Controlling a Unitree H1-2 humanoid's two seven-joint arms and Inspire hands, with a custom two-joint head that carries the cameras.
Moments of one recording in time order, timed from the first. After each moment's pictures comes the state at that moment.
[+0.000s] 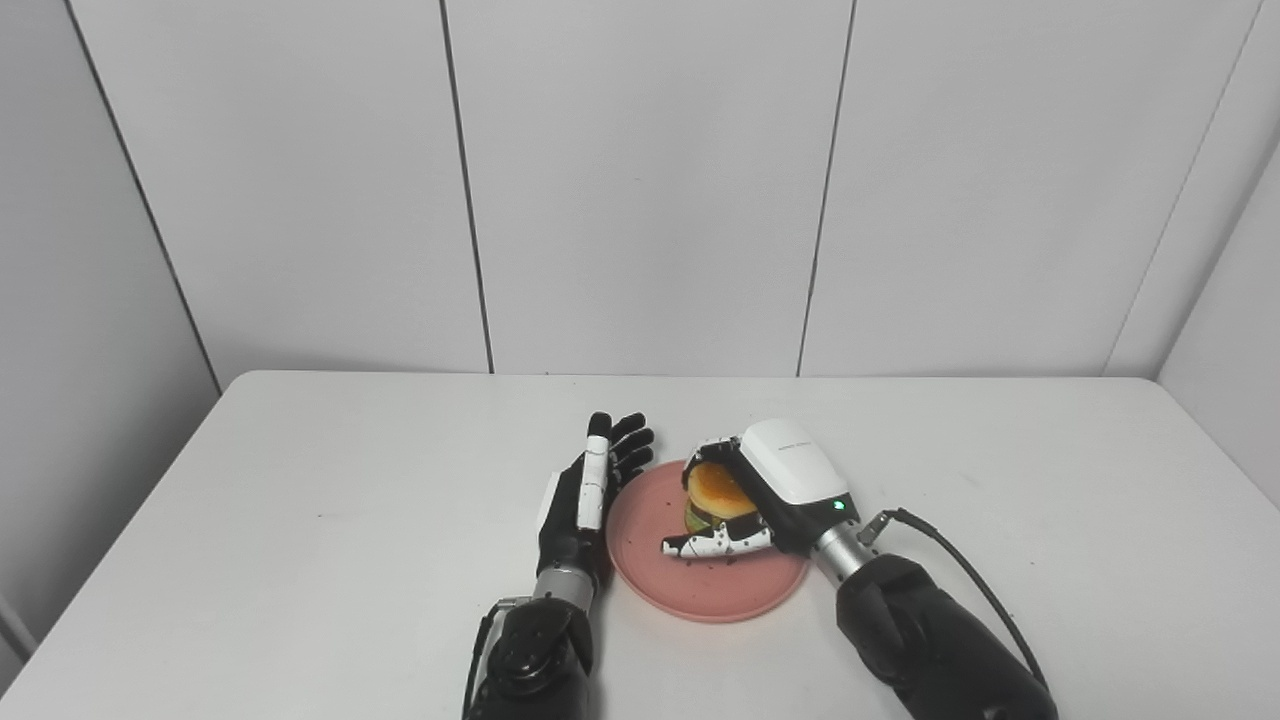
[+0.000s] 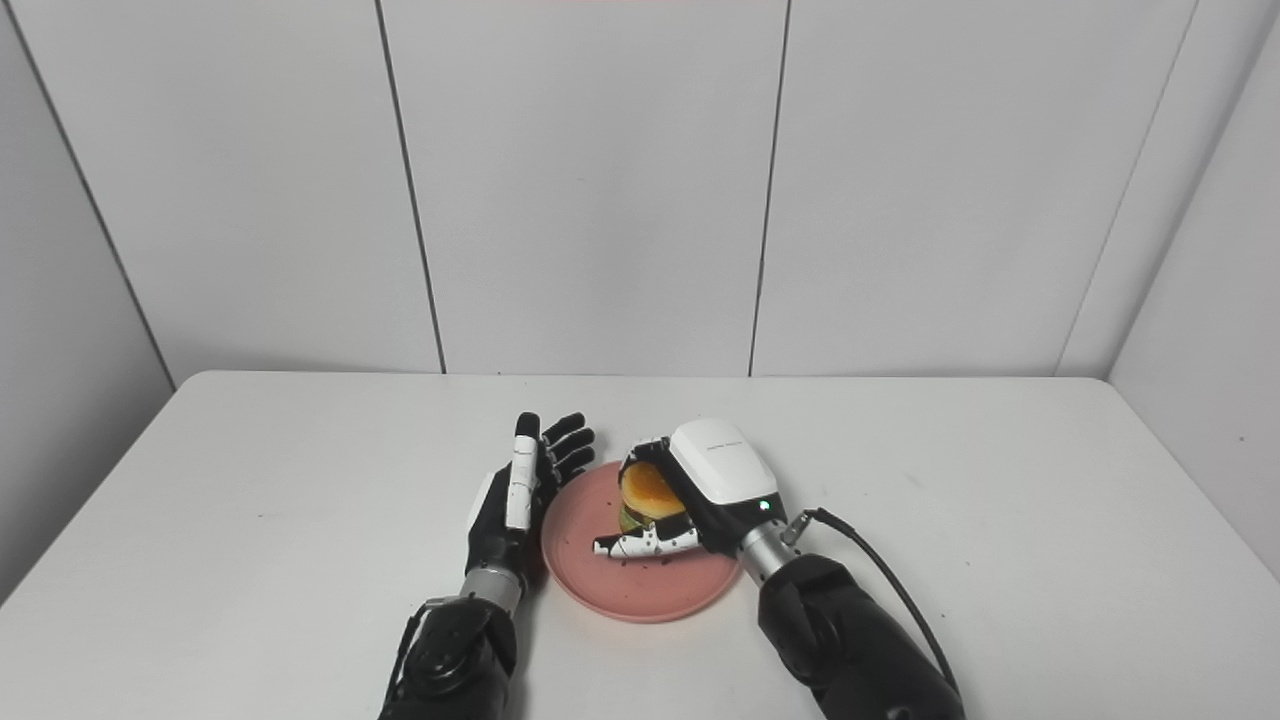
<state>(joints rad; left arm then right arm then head) -0.55 -0.16 0.07 0.61 -0.13 -0.10 0.02 -0.70 -0.21 0.43 0.66 -0.80 -0.30 -0.24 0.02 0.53</state>
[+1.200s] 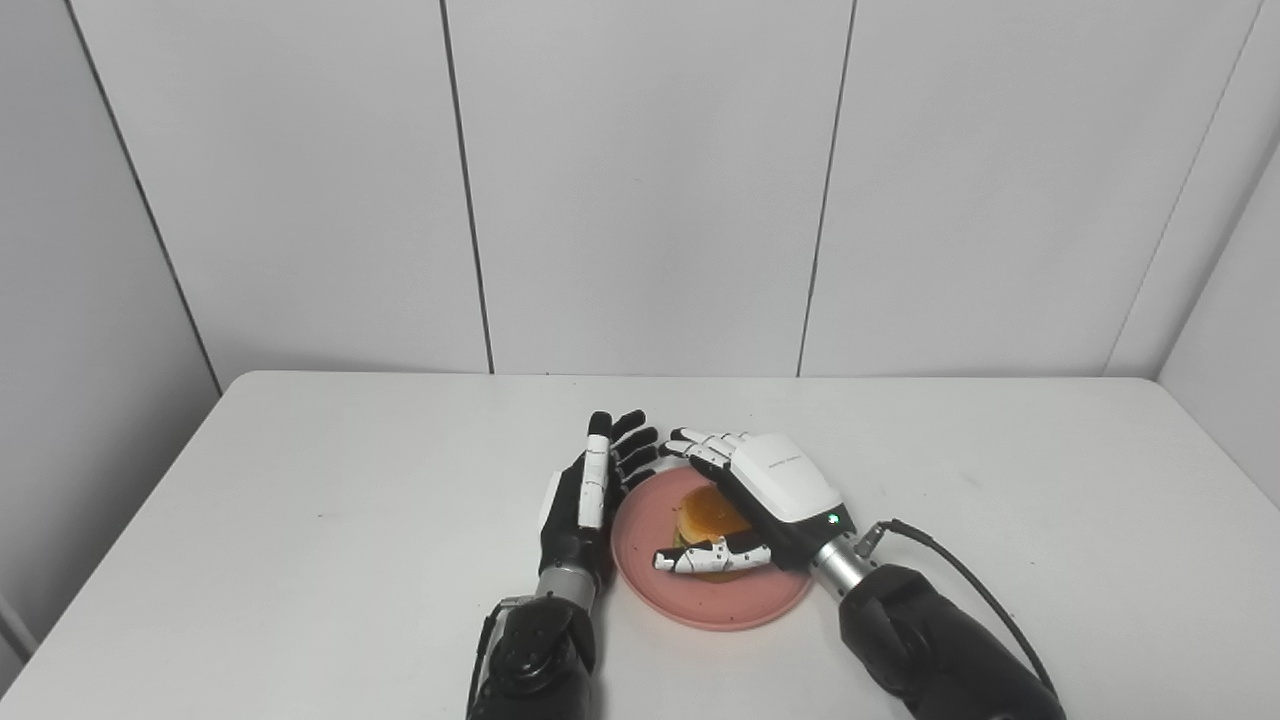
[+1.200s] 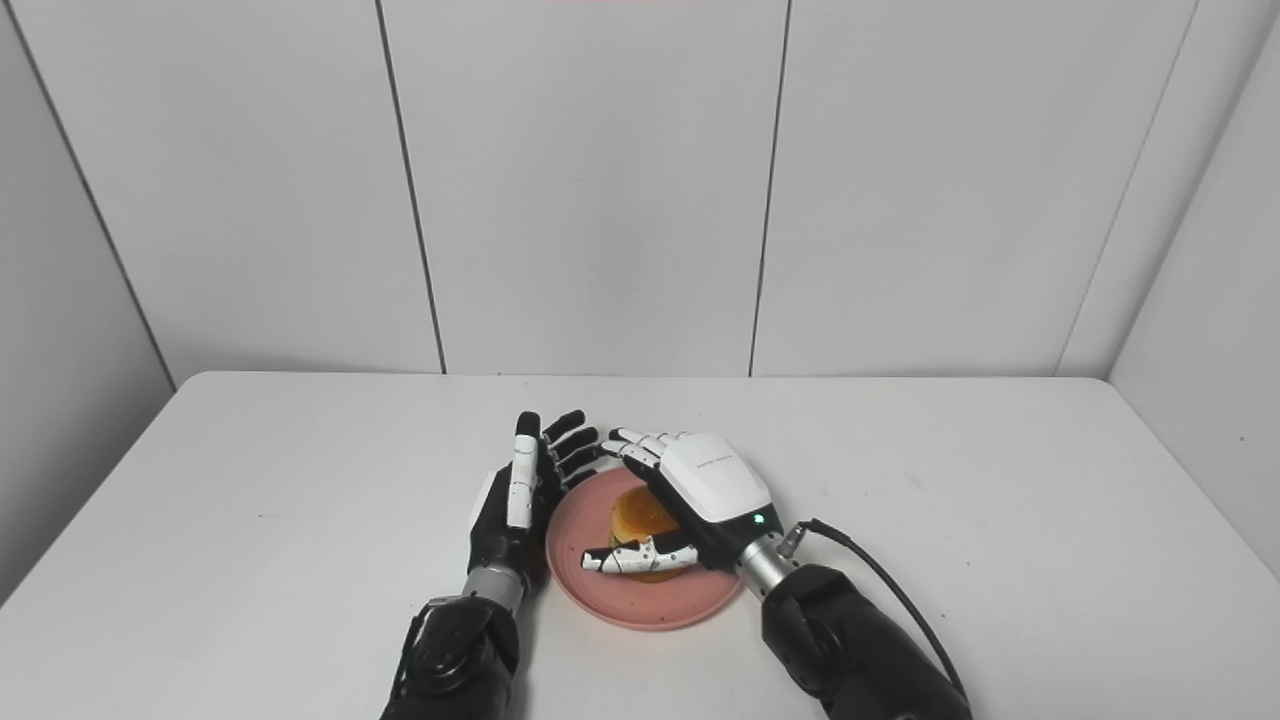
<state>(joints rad) -0.56 -0.16 0.07 0.64 -0.15 -0.11 0.01 -0.69 -0.24 0.47 0.65 -0.83 -0.33 -0.25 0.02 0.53</state>
